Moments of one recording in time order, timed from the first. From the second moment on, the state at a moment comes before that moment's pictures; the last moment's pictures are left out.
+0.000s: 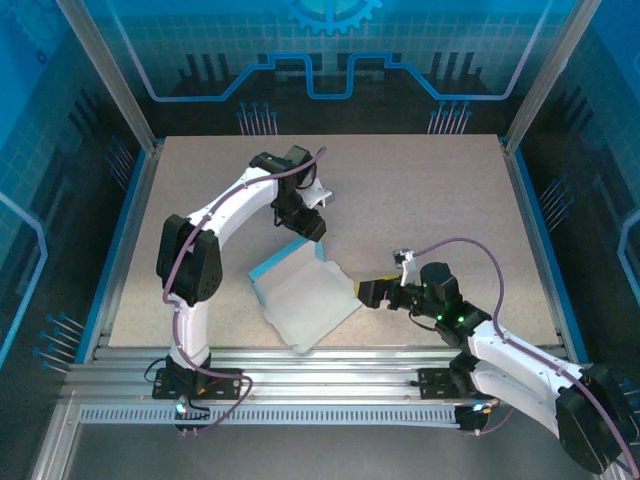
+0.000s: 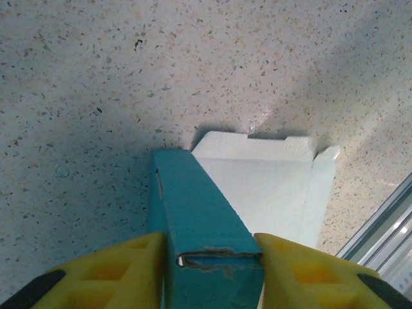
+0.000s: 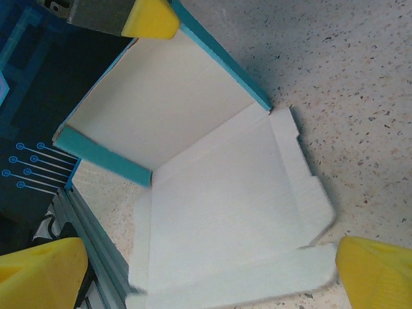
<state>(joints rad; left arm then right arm) -0.45 2.01 1.79 -1.19 0.39 0.12 0.57 0.84 0.24 0.17 -0.37 0.66</state>
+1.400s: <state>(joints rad) -0.12 1.63 0.99 -0.46 0.65 -0.46 0.54 1.30 0.52 -0.08 -0.54 0.62</state>
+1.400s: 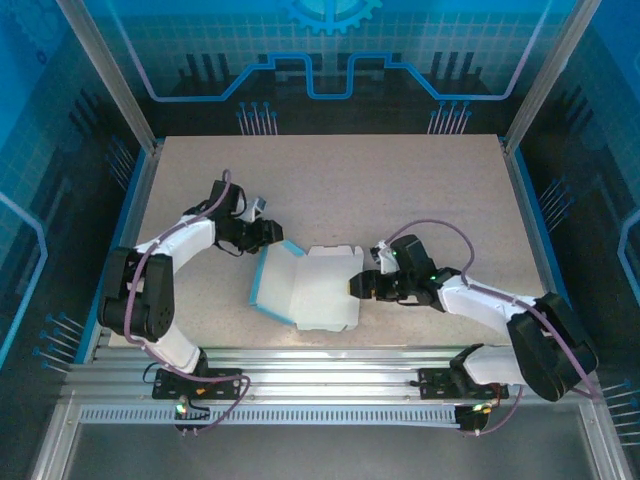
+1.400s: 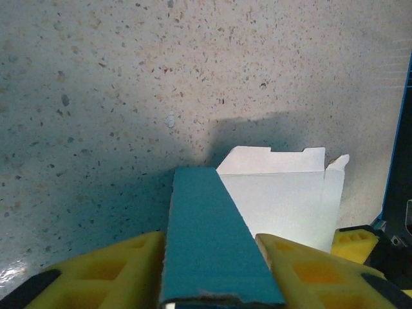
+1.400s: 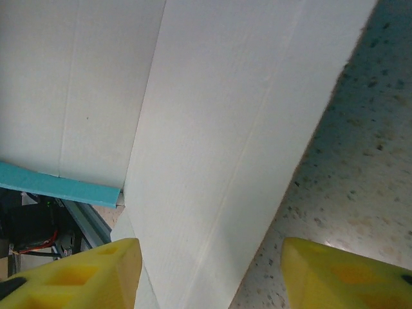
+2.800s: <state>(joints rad) -0.22 1.68 1.29 -0.53 0.82 0.12 0.54 1.67 1.50 -1.12 -0.39 -0.10</state>
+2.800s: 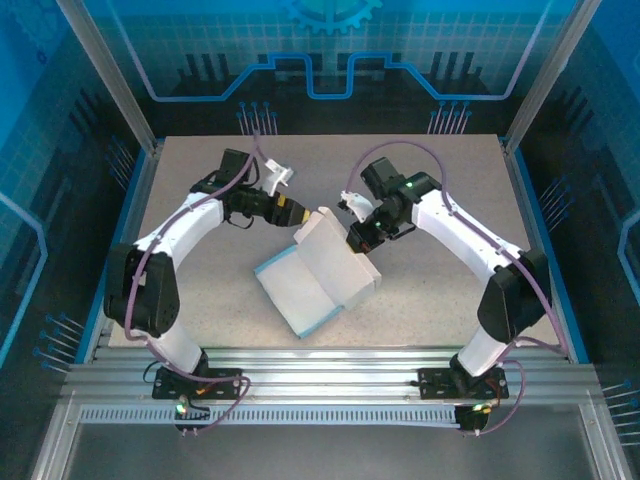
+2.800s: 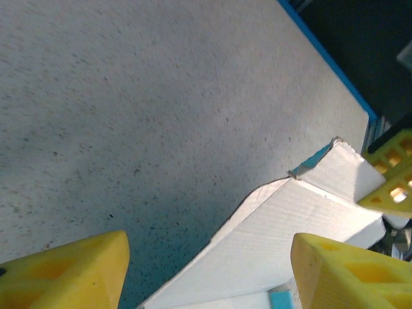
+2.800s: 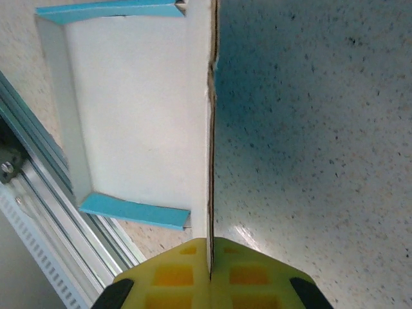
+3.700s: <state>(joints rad) -0.31 1.84 1.44 -0.79 0.87 0.41 0.56 1.71 1.55 -1.21 -0.29 -0.17</state>
